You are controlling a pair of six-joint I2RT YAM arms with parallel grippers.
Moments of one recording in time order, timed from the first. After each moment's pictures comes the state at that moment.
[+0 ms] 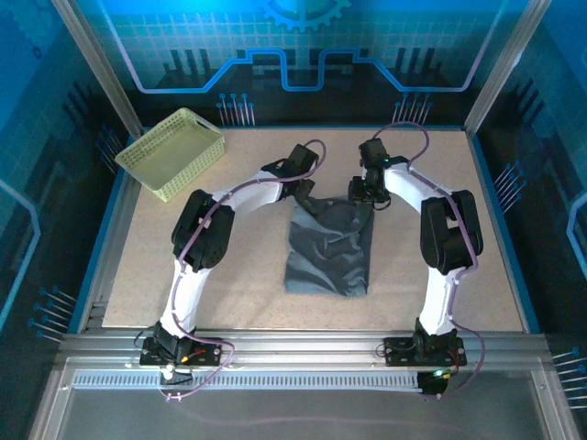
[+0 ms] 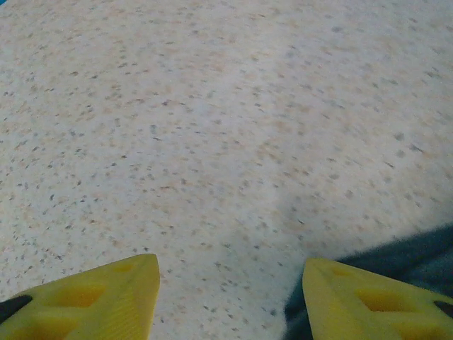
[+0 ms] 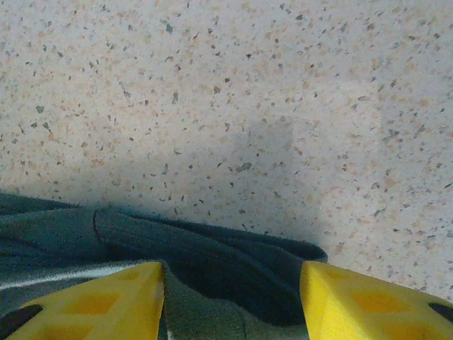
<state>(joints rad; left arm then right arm) -0.54 2.21 1.74 -0.46 -0.29 0.00 0.25 1.98 1.47 -0.68 0.03 0.32</state>
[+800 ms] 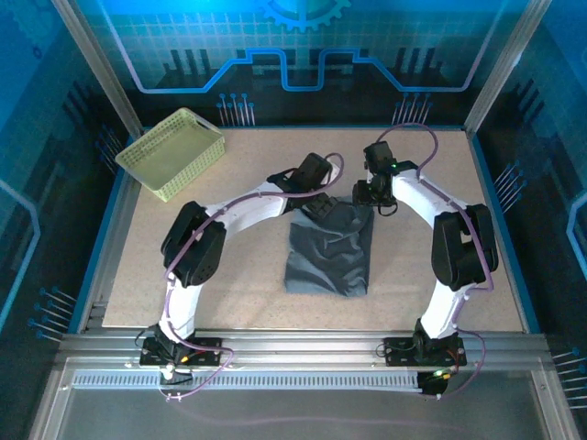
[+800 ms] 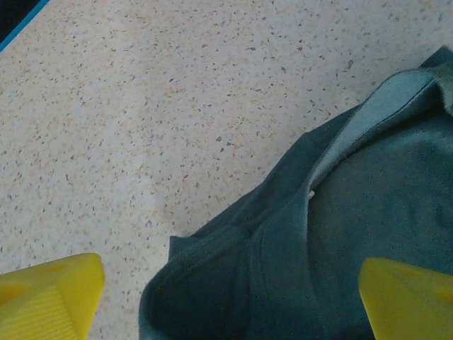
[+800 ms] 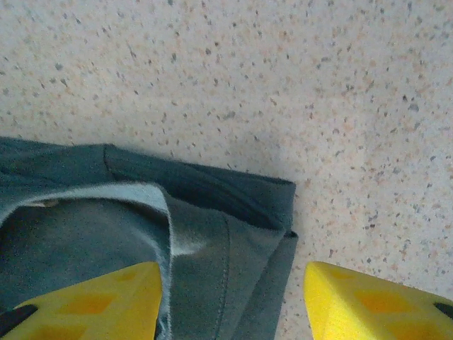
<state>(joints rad) -0.67 2.06 1.63 -0.43 -0.19 0.15 0.26 1.81 1.35 -0.70 0.05 0.30</state>
